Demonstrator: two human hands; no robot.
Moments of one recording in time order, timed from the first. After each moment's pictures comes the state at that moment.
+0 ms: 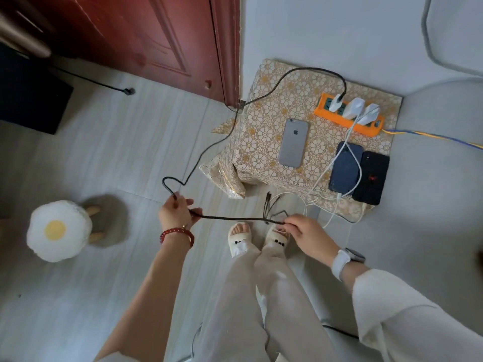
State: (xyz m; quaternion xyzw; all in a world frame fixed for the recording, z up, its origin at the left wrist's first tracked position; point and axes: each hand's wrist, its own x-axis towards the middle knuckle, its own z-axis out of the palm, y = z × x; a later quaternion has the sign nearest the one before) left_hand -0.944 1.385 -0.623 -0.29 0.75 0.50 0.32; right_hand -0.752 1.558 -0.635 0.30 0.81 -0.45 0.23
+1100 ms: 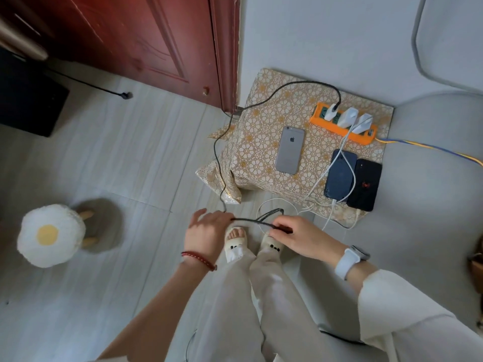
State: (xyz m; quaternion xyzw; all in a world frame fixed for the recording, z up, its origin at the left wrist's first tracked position) left_hand -0.899 1.383 -0.633 0.40 0.89 0.17 0.17; right_hand -0.780 1.565 -0.602 0.24 0.78 -0.52 0.25
